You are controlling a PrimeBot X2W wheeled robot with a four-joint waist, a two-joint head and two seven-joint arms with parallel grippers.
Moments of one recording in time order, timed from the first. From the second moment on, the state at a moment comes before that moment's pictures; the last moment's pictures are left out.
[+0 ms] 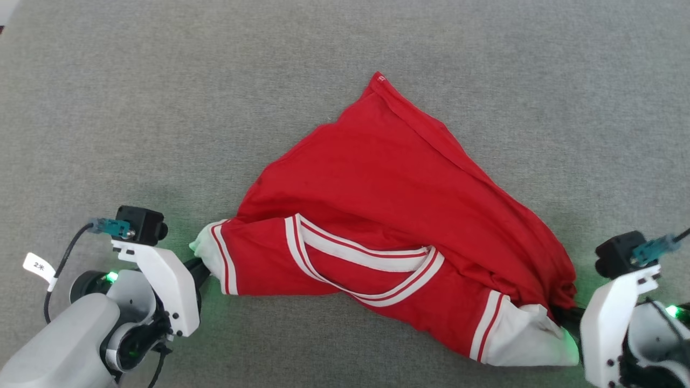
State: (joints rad) left arm -0.50 0.67 -0.81 0.35 -1.11 0.04 0.22; right arm -0.04 -0.36 0.03 -0.18 0.58 0.13 1.05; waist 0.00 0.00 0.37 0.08
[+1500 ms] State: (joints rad) left arm -0.67 0.45 -0.87 0.44 -1.06 -0.04 0.17; right arm -0.80 -0.48 0.43 0.18 0.59 0.13 0.72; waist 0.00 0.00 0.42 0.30
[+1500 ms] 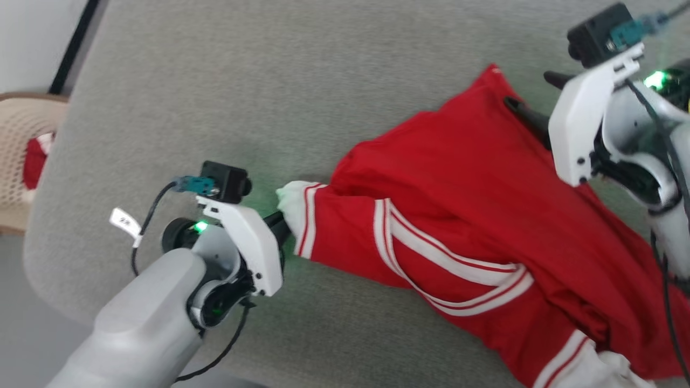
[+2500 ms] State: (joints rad) left arm -0.97 0.59 -0.85 0.50 -1.06 -0.07 0.32; right arm -1.13 -0.56 0.69 0.52 0.84 0.13 0.78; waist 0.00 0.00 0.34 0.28
